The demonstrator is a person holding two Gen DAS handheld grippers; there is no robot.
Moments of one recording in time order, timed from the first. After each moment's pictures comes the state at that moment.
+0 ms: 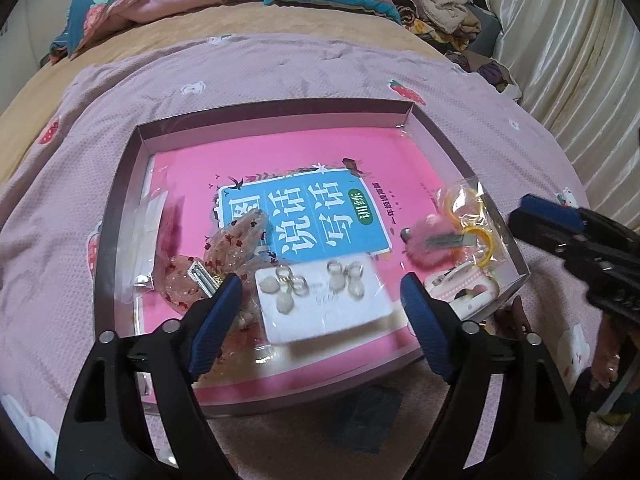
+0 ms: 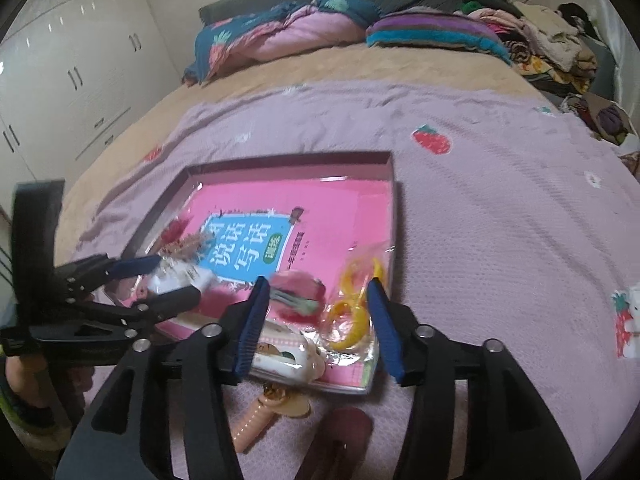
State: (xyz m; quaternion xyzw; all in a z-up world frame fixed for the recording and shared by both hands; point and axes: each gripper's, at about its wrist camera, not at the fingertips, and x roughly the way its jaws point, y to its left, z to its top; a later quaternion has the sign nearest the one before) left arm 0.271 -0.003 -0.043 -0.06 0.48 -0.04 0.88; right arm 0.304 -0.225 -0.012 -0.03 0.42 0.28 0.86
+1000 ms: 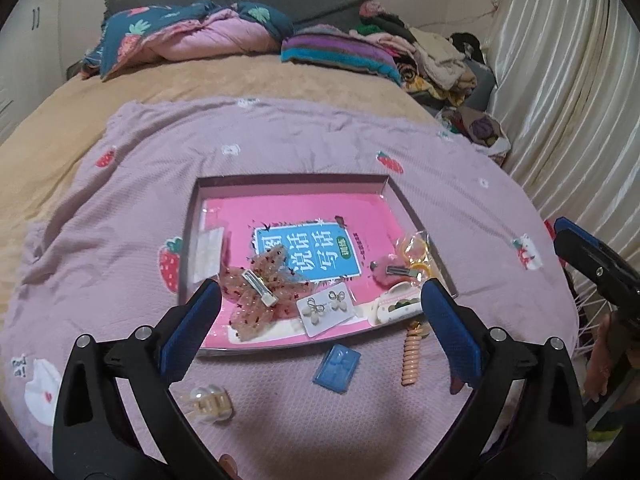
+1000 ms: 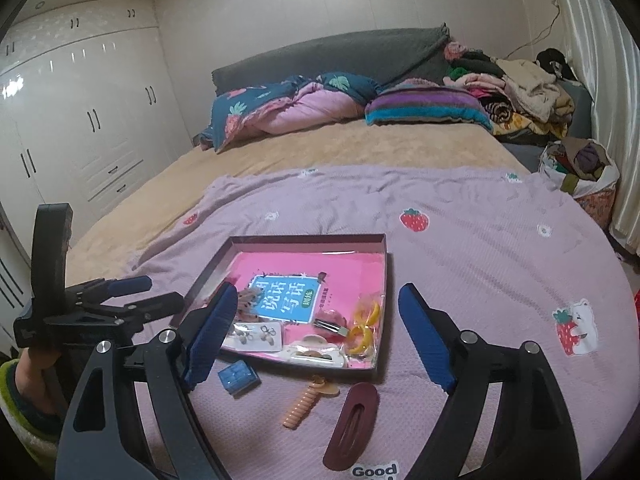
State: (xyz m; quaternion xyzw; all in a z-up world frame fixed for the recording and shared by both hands) left arm 0.197 0.012 0.053 -0.09 0.39 -0.02 0.92; right arm 0.219 -0.260 0.089 0.00 0.31 0.28 0.91
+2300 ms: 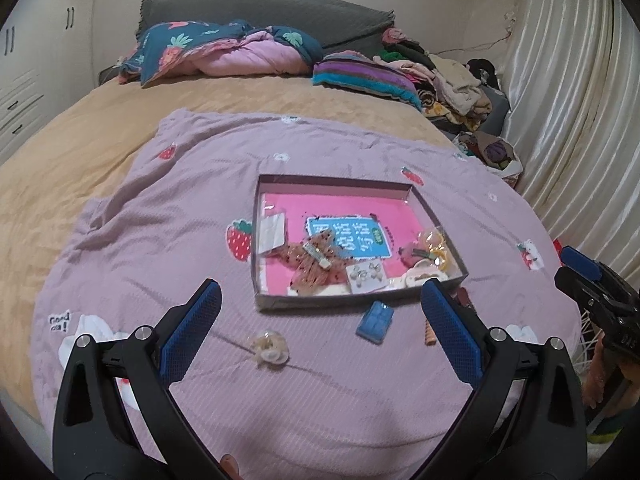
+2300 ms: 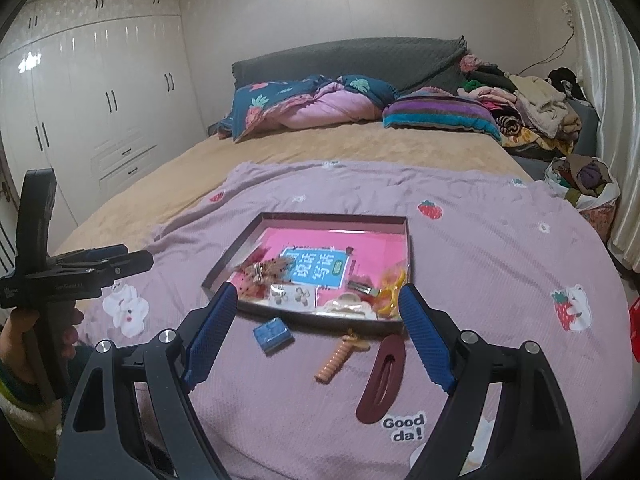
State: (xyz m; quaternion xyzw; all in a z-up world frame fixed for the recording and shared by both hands) left arm 0.114 0.049 0.064 -0.10 0.36 0.02 0.93; right arm 0.141 -0.242 0.082 -0.03 0.30 0.30 0.91
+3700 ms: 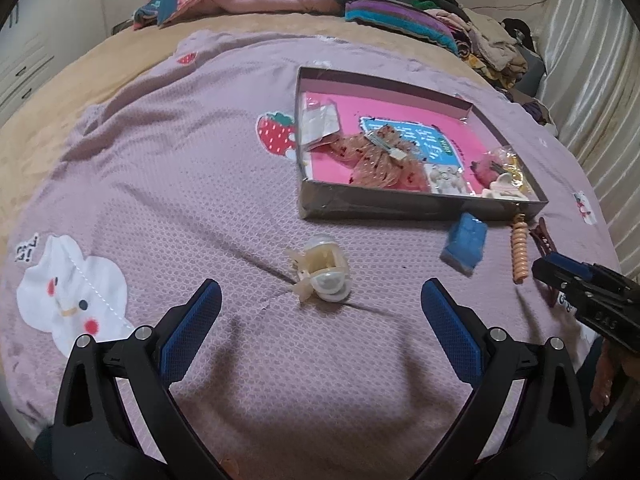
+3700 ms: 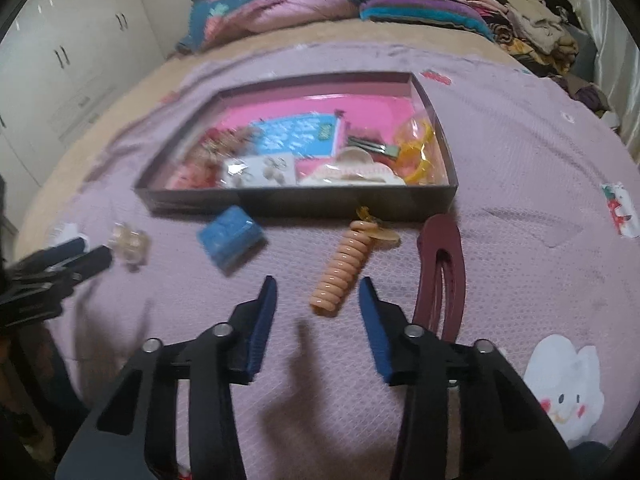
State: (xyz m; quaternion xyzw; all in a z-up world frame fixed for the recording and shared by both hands) left arm 0.118 0.075 -0.048 -0.11 0.44 0.06 0.89; right arm 0.179 -0.191 -0.053 -0.06 0.46 0.23 0.86
